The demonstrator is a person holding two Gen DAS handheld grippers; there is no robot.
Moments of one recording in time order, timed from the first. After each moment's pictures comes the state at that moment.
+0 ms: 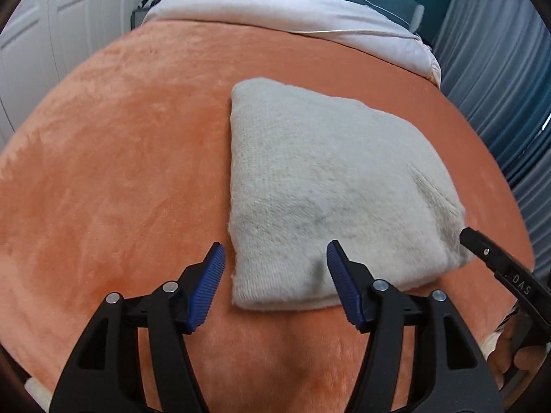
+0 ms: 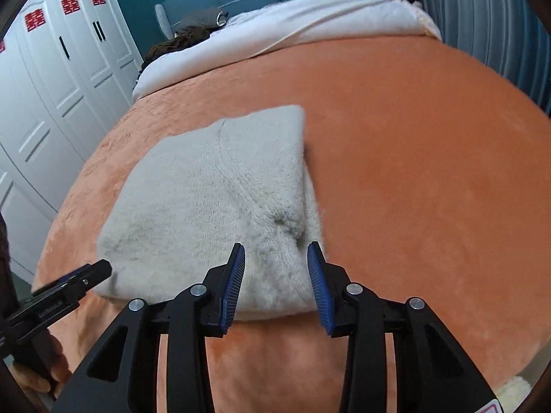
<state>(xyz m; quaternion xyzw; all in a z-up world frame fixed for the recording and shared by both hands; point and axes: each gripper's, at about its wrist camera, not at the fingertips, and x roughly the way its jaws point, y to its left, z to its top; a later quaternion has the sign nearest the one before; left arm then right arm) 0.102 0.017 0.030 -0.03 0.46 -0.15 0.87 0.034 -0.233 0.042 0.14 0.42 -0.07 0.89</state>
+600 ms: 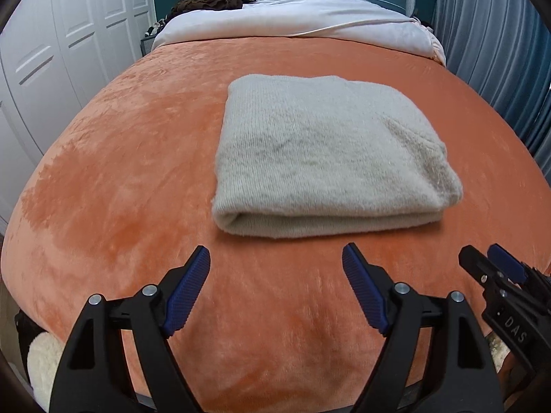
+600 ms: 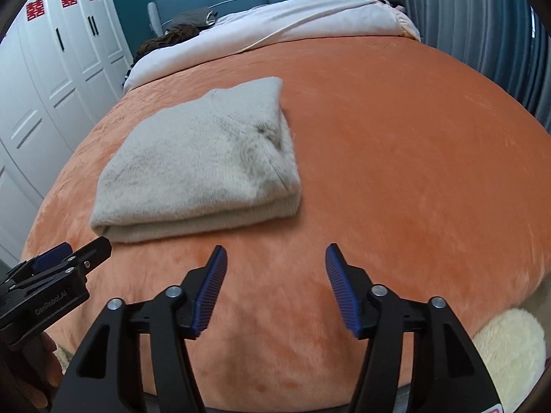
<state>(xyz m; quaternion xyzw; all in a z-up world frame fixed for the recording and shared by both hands) 0.022 -0.017 0.029 0.05 0.44 -0.10 0.89 -0.052 -0.215 0.024 0.14 0.41 -0.11 0.89</state>
